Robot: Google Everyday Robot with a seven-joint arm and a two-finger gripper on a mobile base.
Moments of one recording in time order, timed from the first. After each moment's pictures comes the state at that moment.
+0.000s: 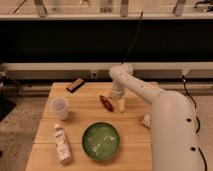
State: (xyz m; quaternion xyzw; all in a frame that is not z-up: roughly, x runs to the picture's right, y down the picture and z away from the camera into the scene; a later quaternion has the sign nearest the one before) arm 0.071 0.090 0.940 -0.36 -0.15 -0.23 0.89
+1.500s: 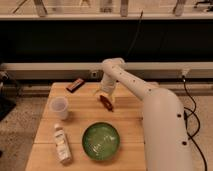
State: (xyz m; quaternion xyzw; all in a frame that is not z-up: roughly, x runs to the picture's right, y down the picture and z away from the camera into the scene) arm -0.003 0.073 0.928 -0.28 -0.30 -0.46 0.79
